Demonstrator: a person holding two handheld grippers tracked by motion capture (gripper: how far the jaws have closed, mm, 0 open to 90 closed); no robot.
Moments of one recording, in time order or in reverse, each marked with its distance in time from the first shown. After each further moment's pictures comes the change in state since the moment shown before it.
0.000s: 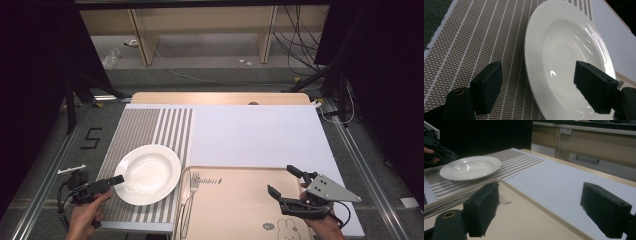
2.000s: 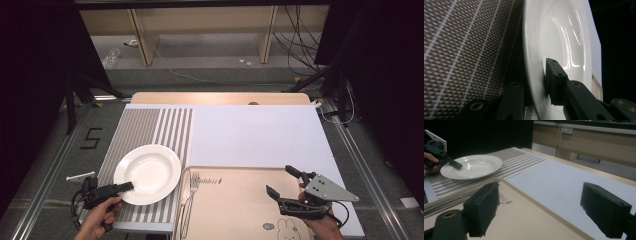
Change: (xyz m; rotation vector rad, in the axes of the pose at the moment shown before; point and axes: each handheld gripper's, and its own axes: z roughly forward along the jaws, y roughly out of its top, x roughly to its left) left arm 0.015 -0.020 0.028 0.109 -0.207 -0.252; right arm 0.002 0.000 0.002 0.007 0.006 -0.001
